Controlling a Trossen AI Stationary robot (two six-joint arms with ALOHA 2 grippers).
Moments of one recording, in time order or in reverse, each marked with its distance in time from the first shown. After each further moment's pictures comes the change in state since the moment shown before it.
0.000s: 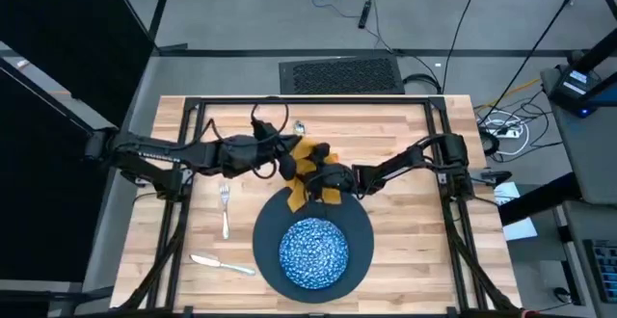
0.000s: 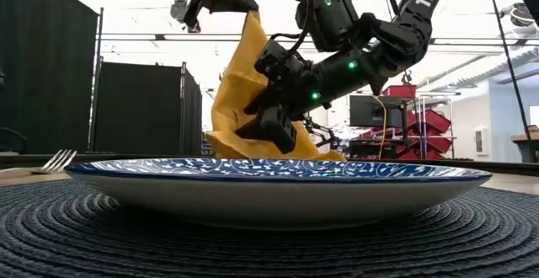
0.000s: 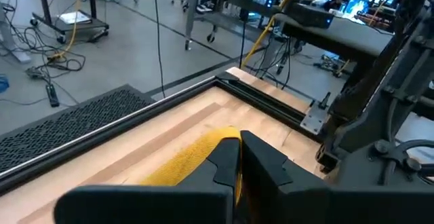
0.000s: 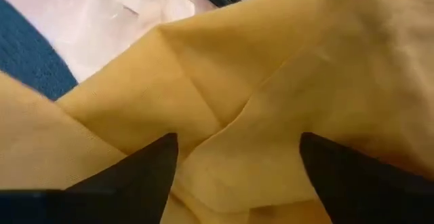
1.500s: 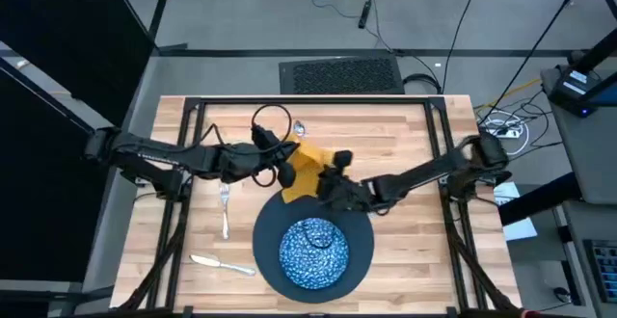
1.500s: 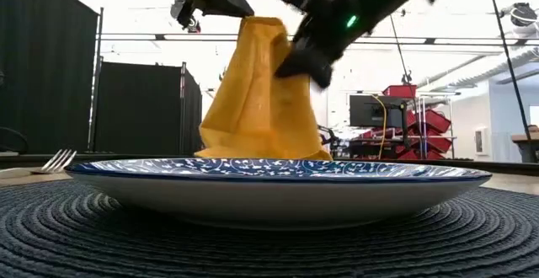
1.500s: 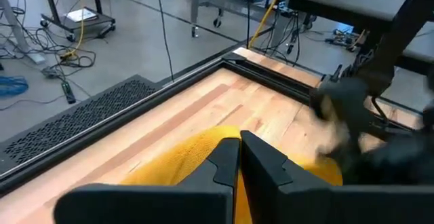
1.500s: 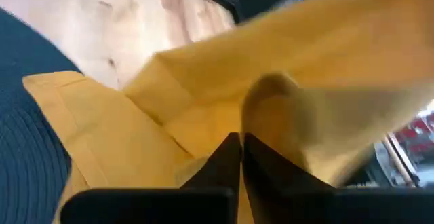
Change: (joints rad) left arm -0.049 0.000 0.000 -0.091 -0.045 0.026; right arm 0.234 -0.341 0.095 -0.746 0.429 0.314
